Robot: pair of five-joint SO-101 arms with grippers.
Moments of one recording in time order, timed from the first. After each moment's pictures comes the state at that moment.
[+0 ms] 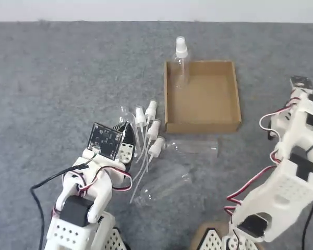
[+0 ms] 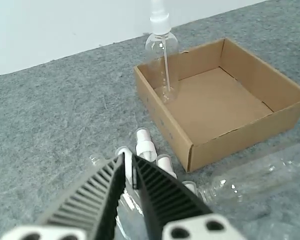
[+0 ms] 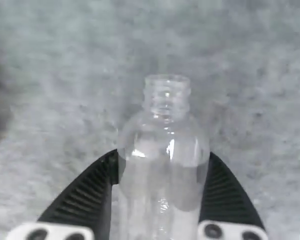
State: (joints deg) left arm 13.3 -92.1 81.5 50.9 -0.2; right arm 27.1 25.0 0.2 68.1 19.1
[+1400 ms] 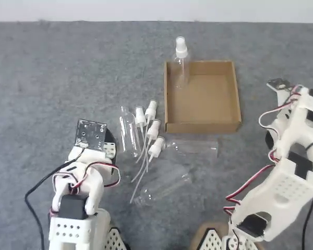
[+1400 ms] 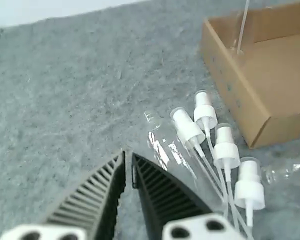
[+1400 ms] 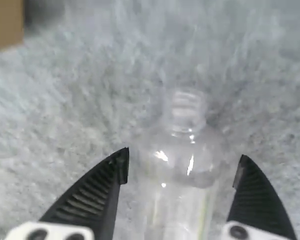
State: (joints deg) left arm -0.4 -92.1 86.8 52.3 -2.0; right arm 26.0 25.3 -4.6 80.5 45.4
